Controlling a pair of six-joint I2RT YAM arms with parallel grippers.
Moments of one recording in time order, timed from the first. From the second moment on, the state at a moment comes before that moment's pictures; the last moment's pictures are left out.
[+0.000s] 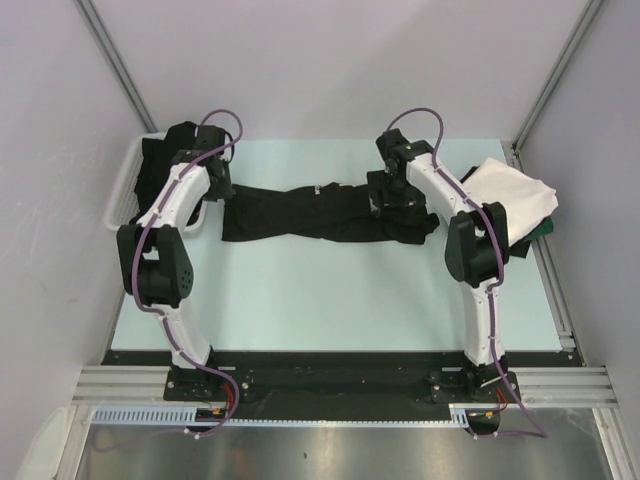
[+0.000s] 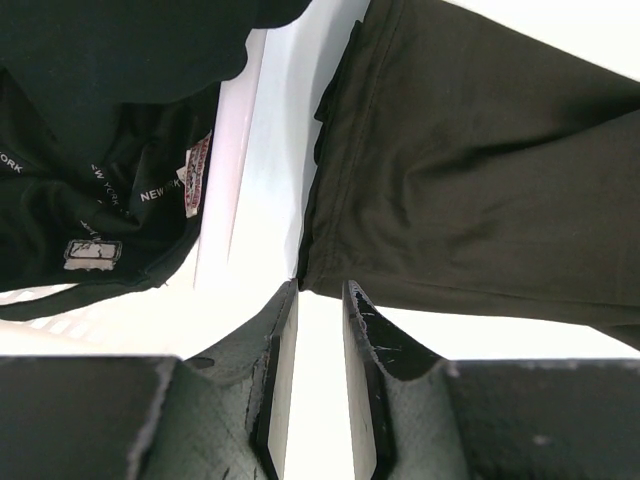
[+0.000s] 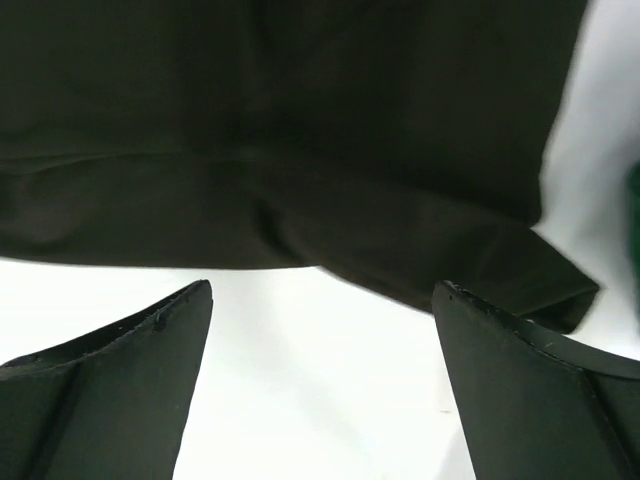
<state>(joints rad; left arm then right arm) -0.08 1.88 1.65 -0.78 -0.24 -0.19 0.39 2.18 2.00 -1.04 0.13 0.26</state>
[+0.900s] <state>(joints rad) -0.08 1.85 1.64 -0.80 -0.24 -0.18 0.30 2.18 1.82 -0.95 0.05 0.21</state>
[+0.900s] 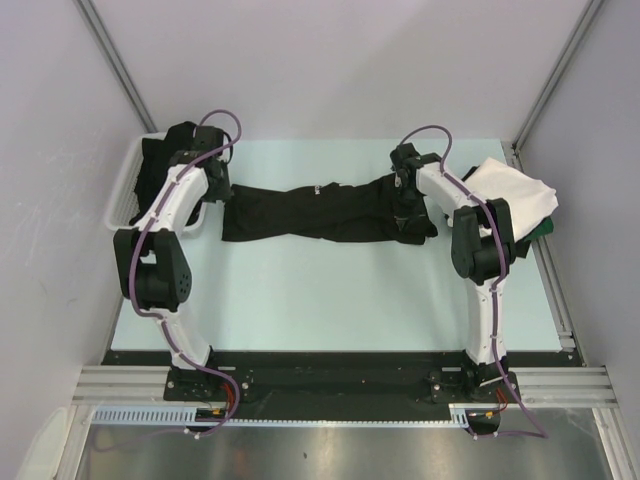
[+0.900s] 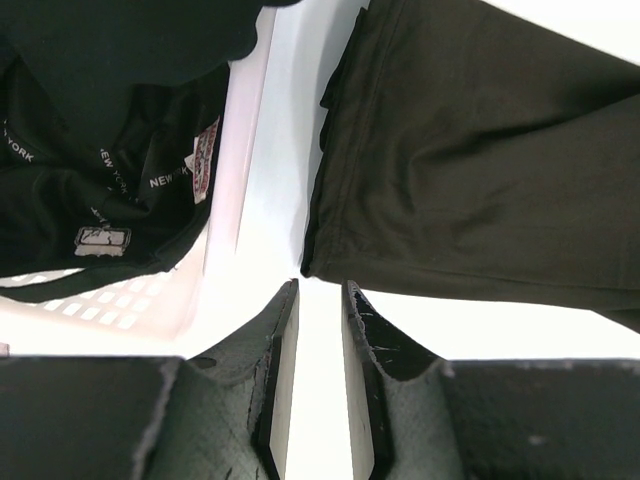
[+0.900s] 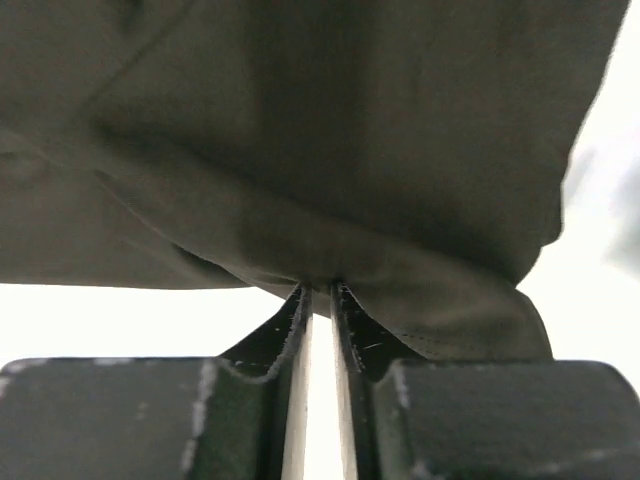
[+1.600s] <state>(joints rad) -0.08 1.82 1.60 -0.78 -0.23 -0.18 0.32 2.08 1.71 -0.97 -0.04 0.24</state>
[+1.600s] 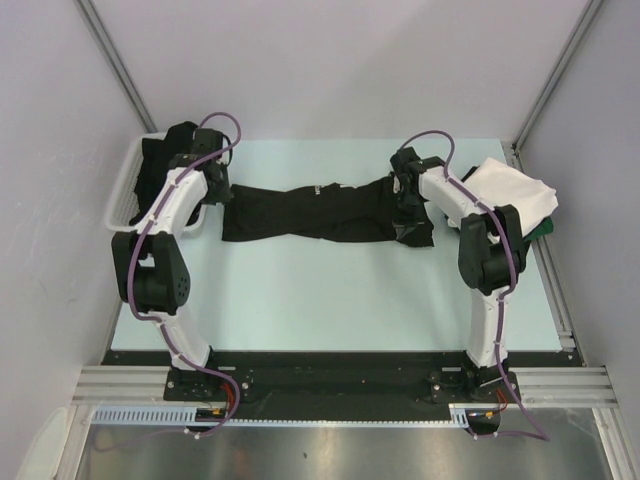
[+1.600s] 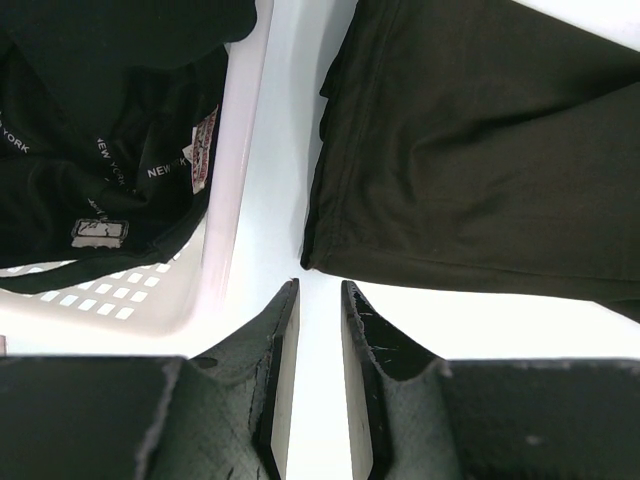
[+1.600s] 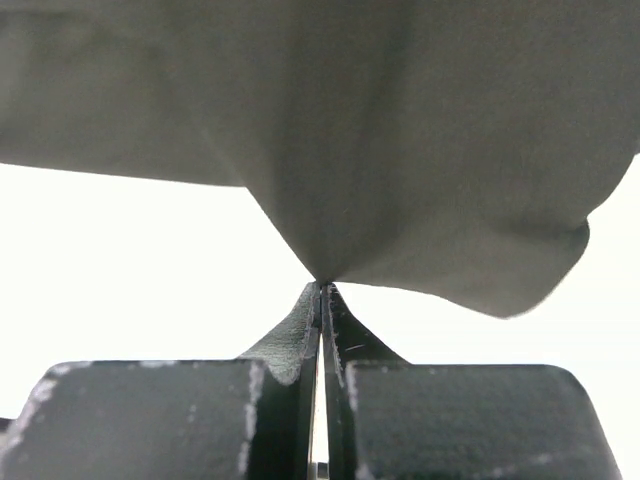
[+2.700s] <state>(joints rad) -0.08 1.80 1.58 -0.77 -0.21 -0.18 0.38 2.05 1.87 -1.02 0.13 0.27</state>
